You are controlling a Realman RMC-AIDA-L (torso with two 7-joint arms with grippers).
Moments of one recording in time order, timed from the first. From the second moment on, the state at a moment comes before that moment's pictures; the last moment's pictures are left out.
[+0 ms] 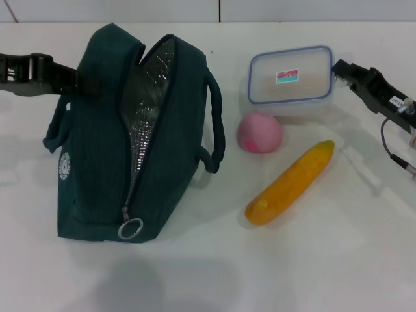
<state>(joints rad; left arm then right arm) -0.57 -1.93 0.67 1.16 2.08 1.90 -2.56 0.56 2.03 -1.66 -0.20 -0.33 -1.05 1.60</state>
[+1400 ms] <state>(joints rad) -0.57 -1.93 0.70 1.16 2.08 1.90 -2.56 0.51 2.02 -1.58 -0.20 -0.16 -1.35 1.64</state>
